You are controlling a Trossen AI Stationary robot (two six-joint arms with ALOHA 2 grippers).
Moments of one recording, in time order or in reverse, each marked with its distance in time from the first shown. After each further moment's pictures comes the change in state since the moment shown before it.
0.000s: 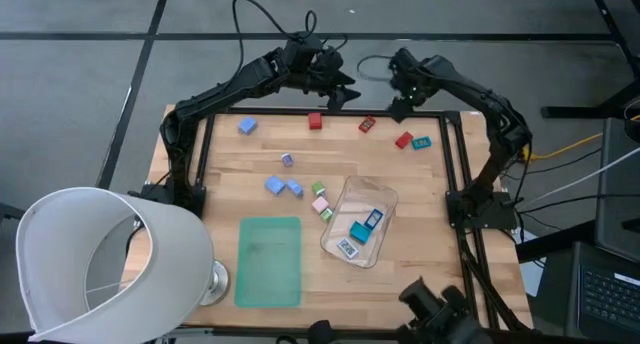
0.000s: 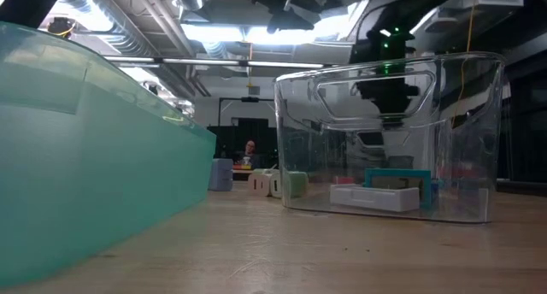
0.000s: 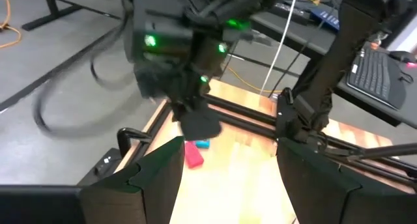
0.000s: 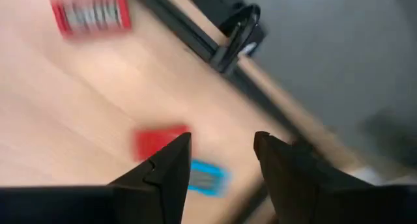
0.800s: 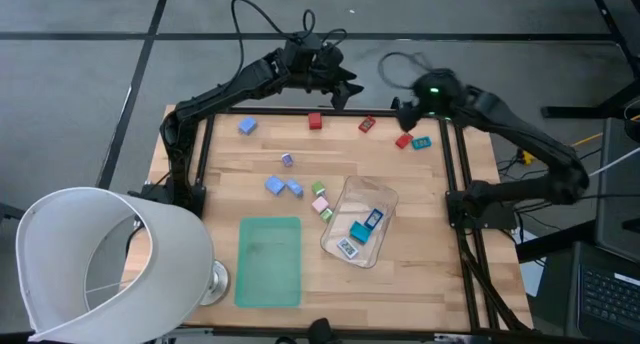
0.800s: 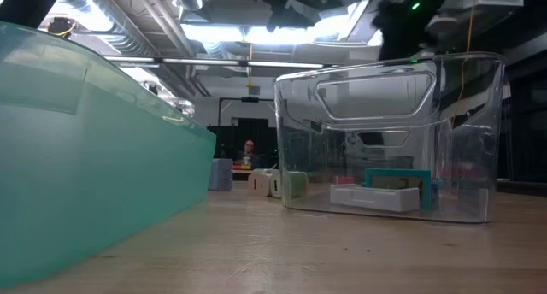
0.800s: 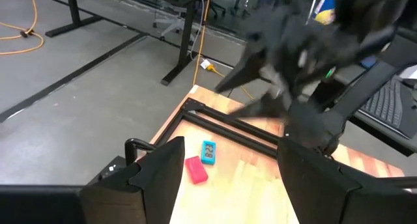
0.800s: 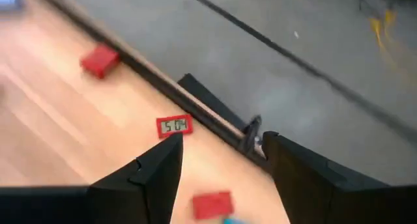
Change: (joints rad) left arm -0.012 -0.002 0.000 0.059 -0.079 -0.073; right arm 0.263 -0.546 -0.289 0.346 0.148 0.026
